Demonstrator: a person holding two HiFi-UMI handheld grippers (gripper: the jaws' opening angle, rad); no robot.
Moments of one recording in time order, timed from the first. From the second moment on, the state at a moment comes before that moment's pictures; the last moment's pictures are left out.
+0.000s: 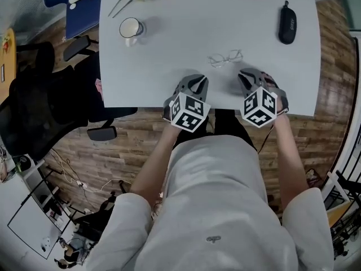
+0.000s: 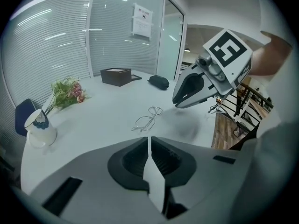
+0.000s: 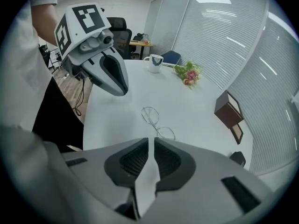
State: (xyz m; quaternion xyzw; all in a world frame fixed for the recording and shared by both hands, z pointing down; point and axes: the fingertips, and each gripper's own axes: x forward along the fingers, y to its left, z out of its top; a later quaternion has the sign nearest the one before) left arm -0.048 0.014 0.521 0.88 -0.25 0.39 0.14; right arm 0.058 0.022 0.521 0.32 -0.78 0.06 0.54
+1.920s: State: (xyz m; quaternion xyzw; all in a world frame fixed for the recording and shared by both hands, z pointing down) left arm -0.072 -0.010 0.273 0.95 -0.25 0.17 -0.03; right arm 0.037 0.033 0.296 0.58 -0.74 -0.05 0.35
